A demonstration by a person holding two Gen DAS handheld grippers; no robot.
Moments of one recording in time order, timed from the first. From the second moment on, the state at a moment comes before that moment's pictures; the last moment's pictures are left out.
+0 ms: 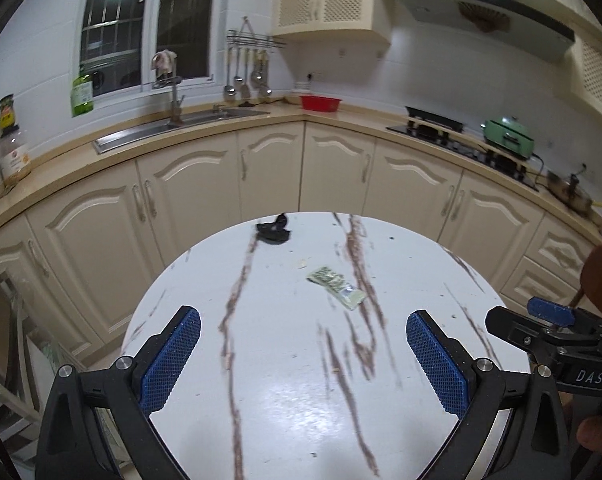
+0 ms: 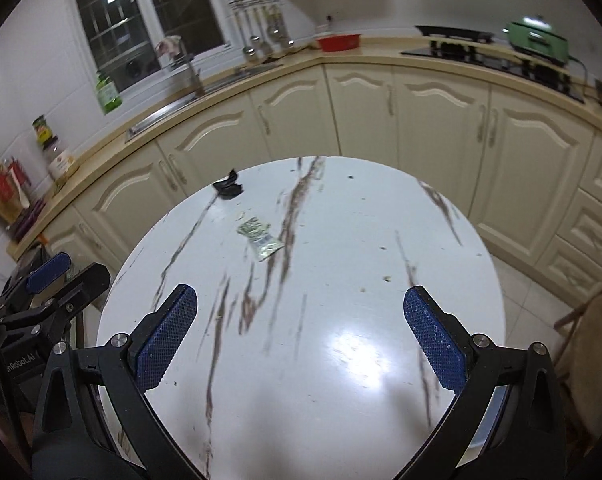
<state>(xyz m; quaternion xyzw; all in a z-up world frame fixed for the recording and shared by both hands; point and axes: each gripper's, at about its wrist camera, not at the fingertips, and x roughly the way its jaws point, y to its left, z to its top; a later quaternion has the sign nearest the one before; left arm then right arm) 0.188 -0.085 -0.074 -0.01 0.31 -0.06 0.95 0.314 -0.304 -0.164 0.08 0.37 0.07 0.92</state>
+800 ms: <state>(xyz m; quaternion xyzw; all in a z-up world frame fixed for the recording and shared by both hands) 0.389 -0.063 -0.126 -0.03 0.39 -0.01 0.92 0.483 -0.226 -0.253 -0.03 0.46 0.12 0.88</state>
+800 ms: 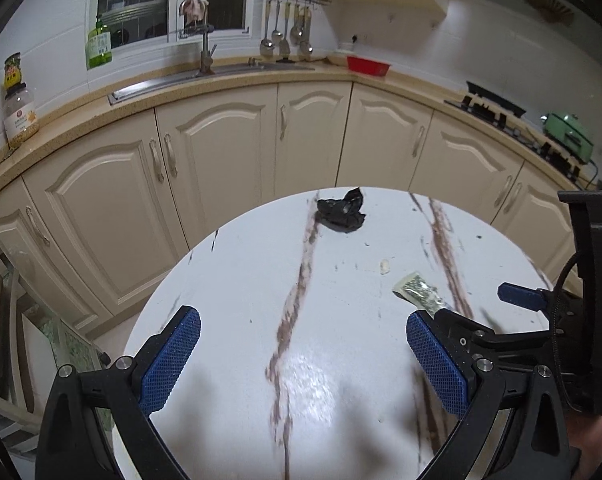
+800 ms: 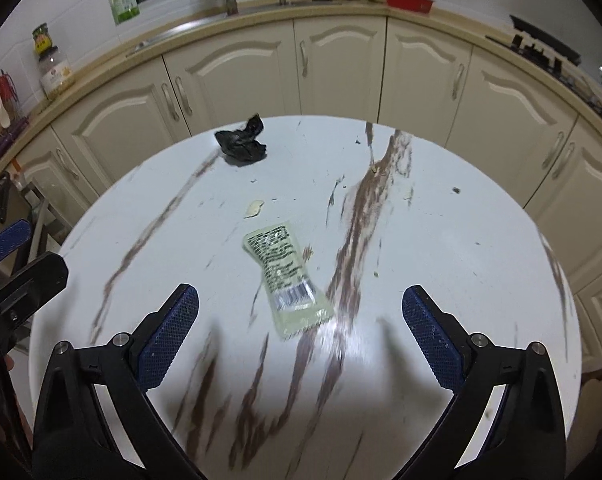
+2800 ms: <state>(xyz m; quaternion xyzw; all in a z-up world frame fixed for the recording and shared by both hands) 0.680 -0.148 -0.237 -0.01 0.44 -0.06 0.89 0.572 -0.241 -0.275 -0.04 0.46 0.15 0.87</state>
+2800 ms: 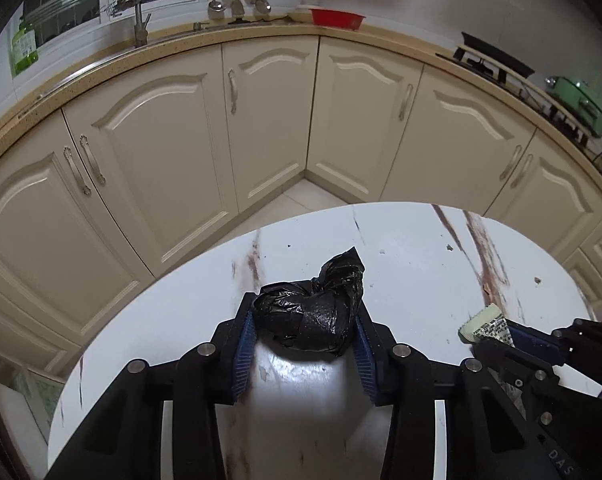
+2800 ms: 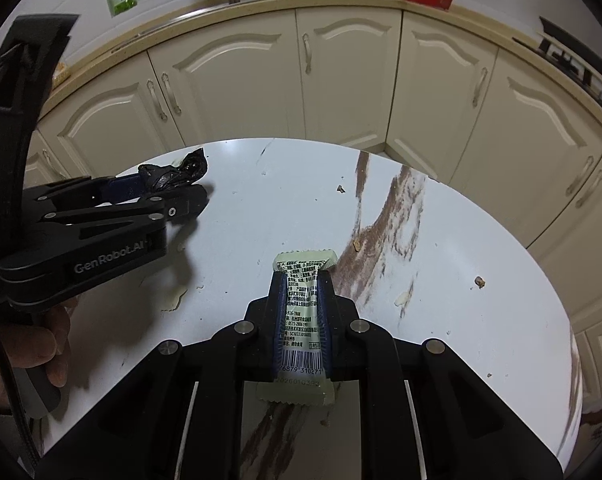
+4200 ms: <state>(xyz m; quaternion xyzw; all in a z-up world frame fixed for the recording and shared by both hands) 0.279 -0.244 -0.098 0.02 0.31 -0.18 0.93 0.297 -0.355 -0.151 0.06 0.34 0.08 0.94</state>
